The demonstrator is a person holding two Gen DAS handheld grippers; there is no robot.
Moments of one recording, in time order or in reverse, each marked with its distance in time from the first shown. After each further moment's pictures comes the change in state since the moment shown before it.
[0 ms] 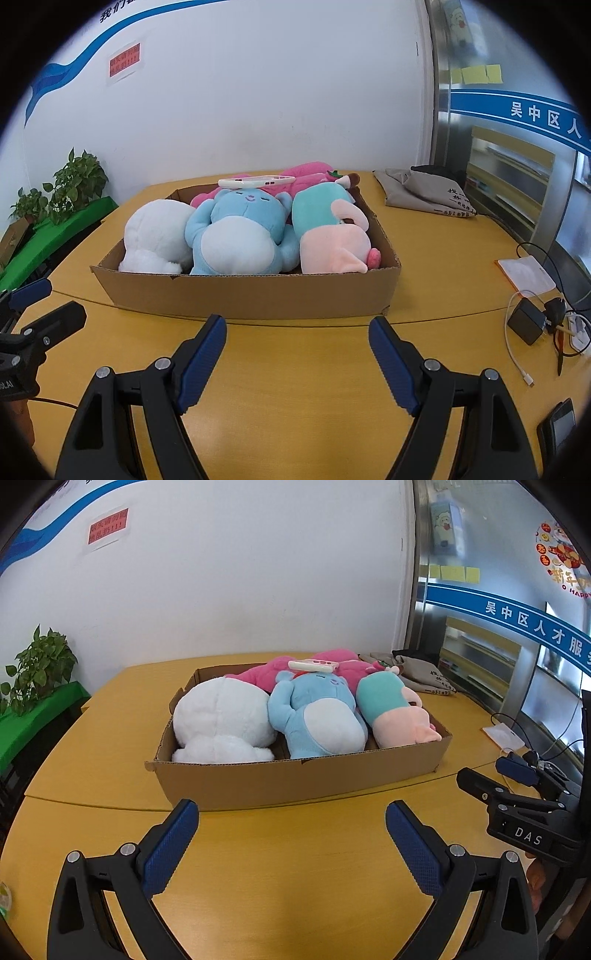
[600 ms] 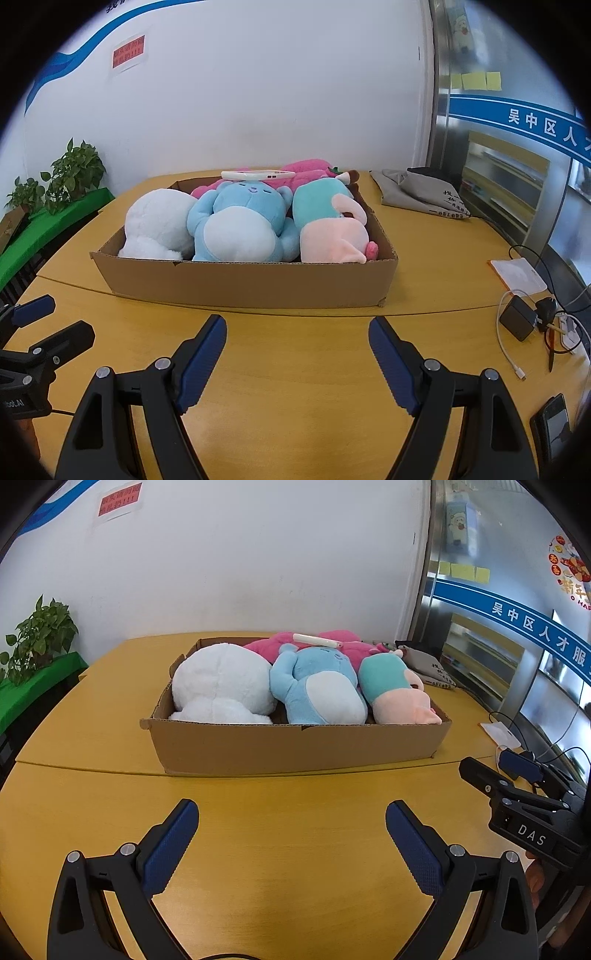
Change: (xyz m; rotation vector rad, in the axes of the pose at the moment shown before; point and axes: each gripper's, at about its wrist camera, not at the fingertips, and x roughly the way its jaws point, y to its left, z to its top) left arm 0.008 0.009 -0.021 -0.064 0.056 -0.016; right arm -0.009 0.016 -0.012 -0.044 -0.003 -0.037
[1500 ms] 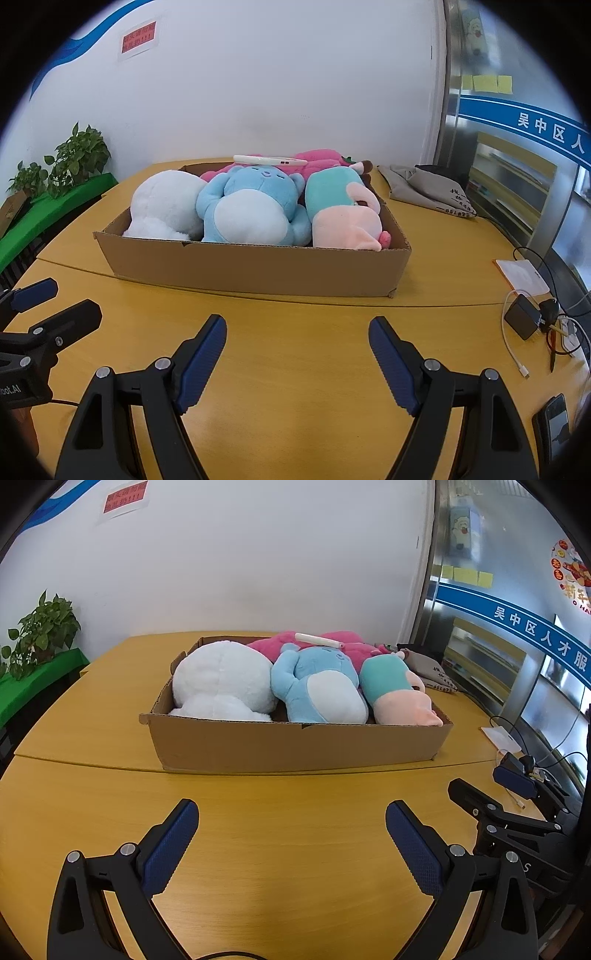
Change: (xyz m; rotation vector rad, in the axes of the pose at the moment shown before) left arm 0.002 -0.001 -0.005 -0.013 -0.008 -0.007; right arm 0.006 0.009 -0.010 -0.025 0.042 -0.003
